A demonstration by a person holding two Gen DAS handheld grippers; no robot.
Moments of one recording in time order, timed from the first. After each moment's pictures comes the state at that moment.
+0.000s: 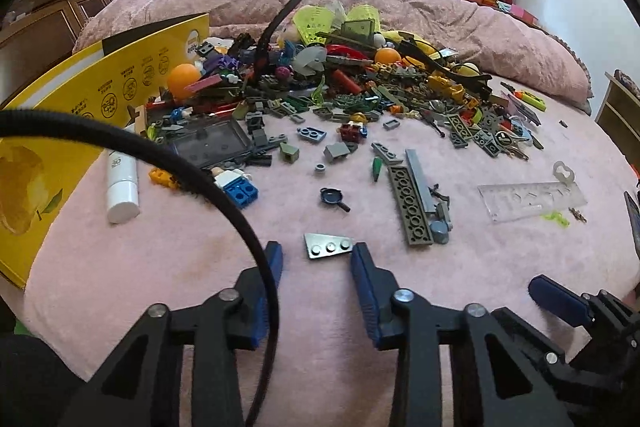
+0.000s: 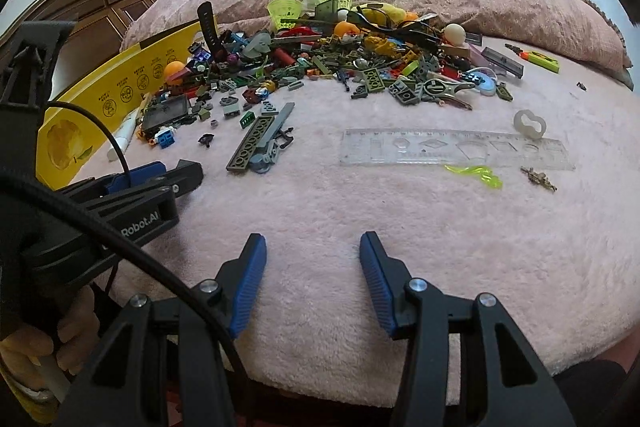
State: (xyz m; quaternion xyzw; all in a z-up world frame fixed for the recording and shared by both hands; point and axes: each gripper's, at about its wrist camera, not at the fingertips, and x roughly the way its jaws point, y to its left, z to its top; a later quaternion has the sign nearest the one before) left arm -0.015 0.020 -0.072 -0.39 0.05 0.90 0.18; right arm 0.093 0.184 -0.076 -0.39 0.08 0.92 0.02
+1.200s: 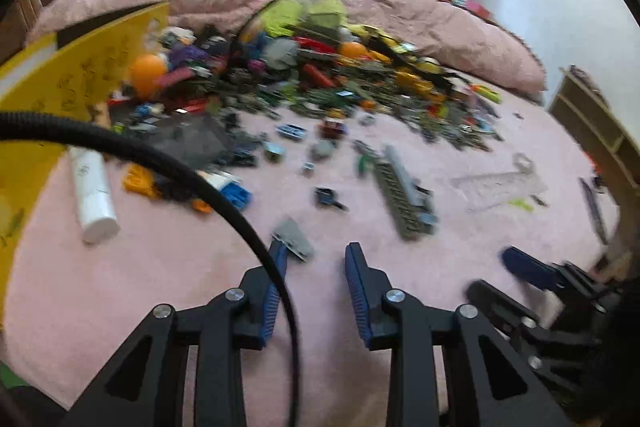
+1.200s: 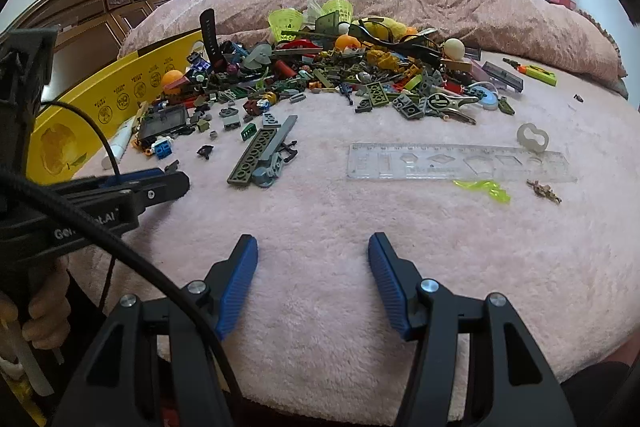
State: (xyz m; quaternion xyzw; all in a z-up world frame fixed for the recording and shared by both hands) left arm -0.032 0.001 -0.070 -0.41 0.03 0.85 0.31; right arm 0.087 0.176 -0.080 -0.37 0.07 0.93 0.03
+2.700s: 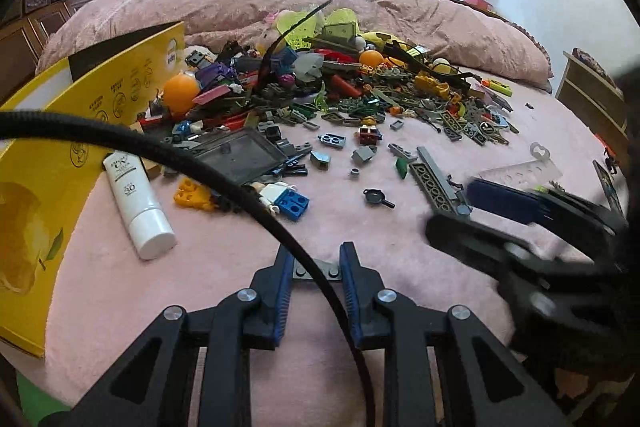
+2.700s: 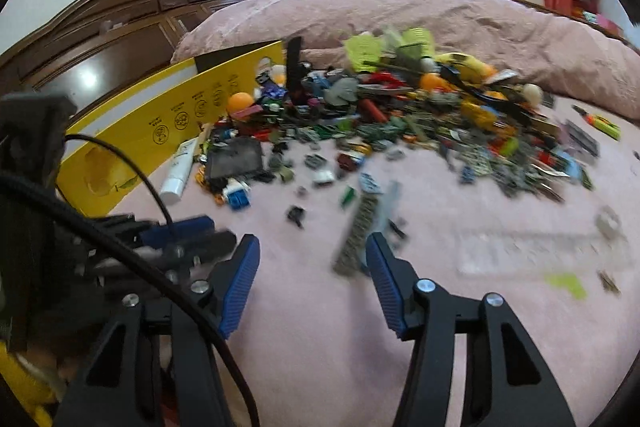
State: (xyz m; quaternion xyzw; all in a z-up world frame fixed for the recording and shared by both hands) left arm -0.035 -0.026 -0.065 -0.38 0.07 0.88 0.27; right arm 0.034 0.130 -0.055 -0.34 0.06 0.94 -0.07
